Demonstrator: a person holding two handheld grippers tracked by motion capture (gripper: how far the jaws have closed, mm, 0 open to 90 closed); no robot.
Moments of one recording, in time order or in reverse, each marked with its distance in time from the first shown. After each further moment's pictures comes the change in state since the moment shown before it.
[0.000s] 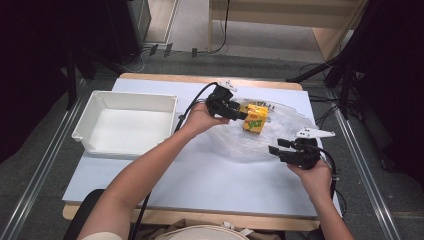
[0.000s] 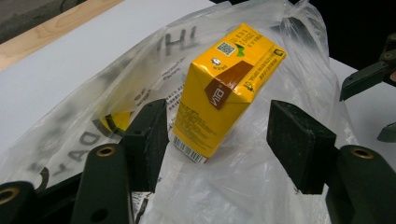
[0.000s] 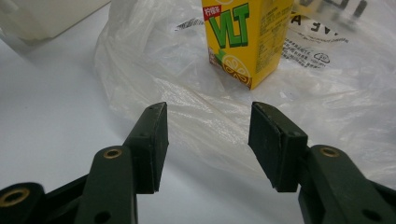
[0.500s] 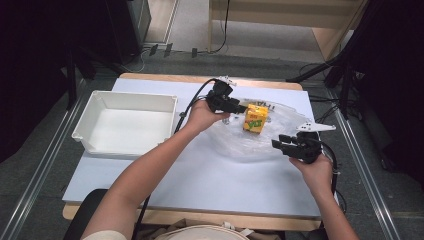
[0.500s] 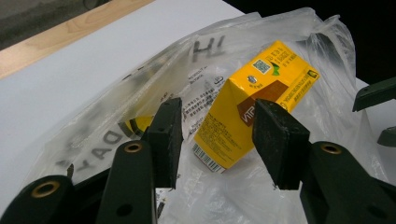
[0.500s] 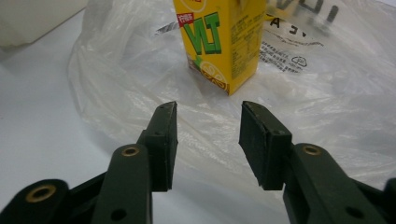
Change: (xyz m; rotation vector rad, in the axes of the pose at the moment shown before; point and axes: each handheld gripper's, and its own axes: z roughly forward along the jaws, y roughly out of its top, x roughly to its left) left arm 0.008 0.008 -0.002 -0.004 0.069 -0.075; right arm -0.013 0.010 0.003 0.016 -0.035 0.019
